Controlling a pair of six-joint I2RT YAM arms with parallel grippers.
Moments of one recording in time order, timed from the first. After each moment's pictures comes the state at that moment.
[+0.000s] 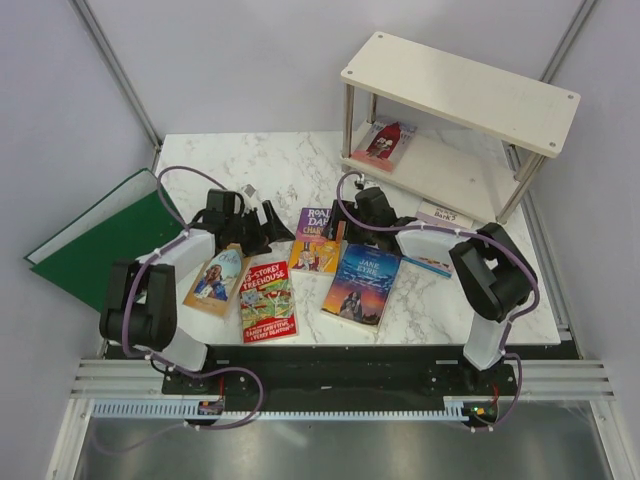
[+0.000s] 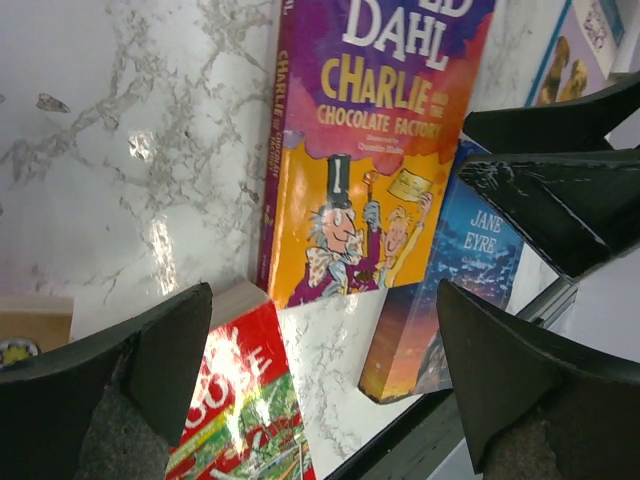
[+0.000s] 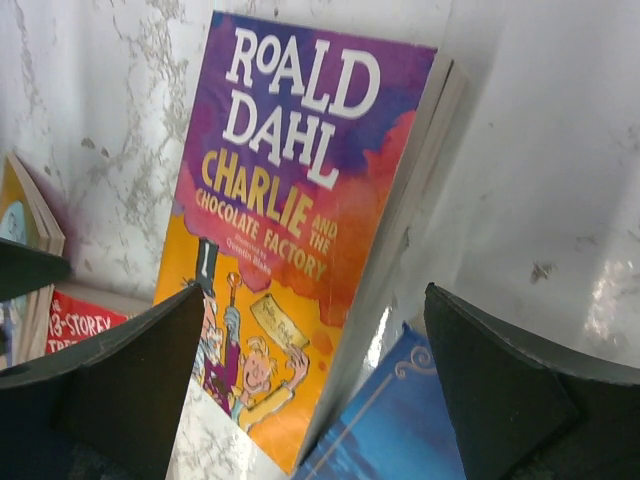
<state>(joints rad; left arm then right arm) -0.16 1.49 0.82 -0.16 0.54 -0.53 0.60 1.80 1.04 0.07 -0.05 0.63</state>
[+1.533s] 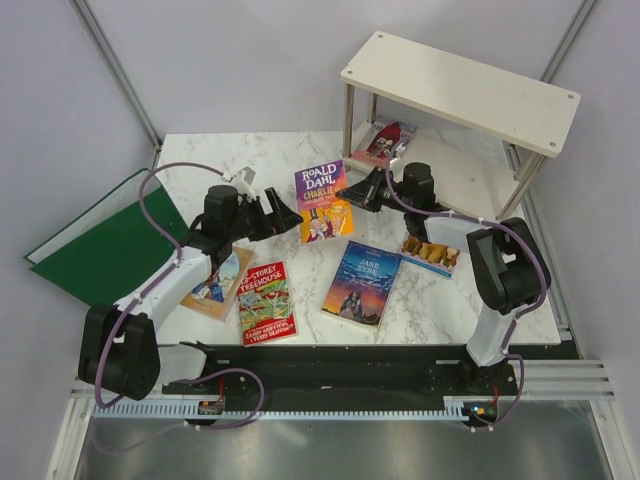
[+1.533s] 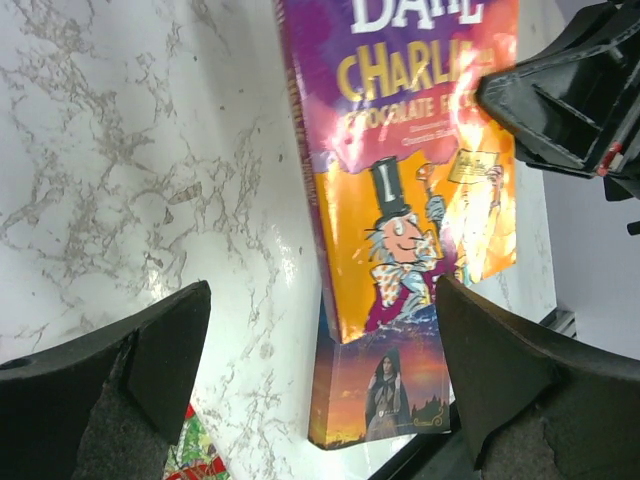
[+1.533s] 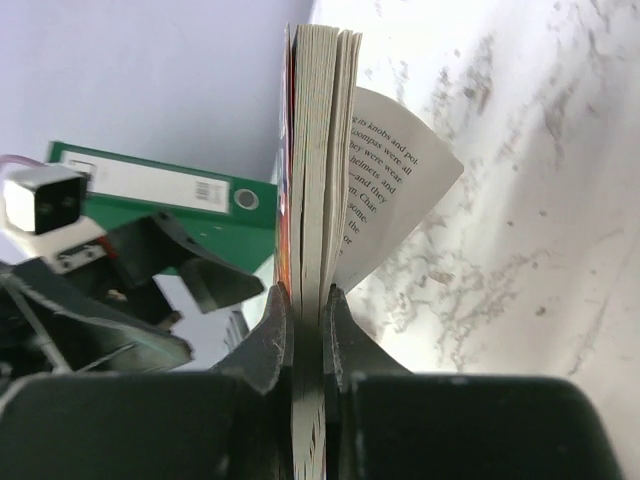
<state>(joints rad) -0.30 1.27 0.80 -0.03 0.36 -0.60 0.36 1.83 1.02 0.58 -0.64 0.97</state>
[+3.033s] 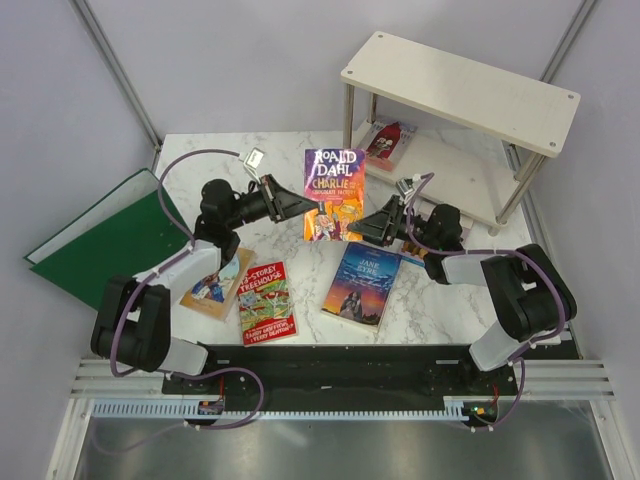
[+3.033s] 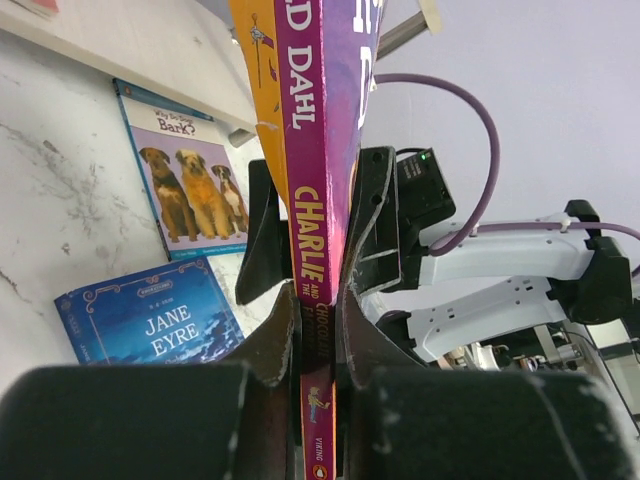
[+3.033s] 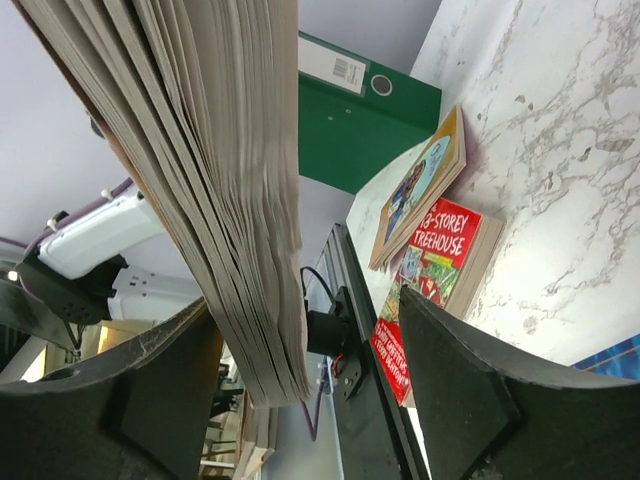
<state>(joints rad) -0.29 1.42 0.78 0.70 0.84 -0.99 0.32 1.62 0.59 1.11 -0.89 1.23</state>
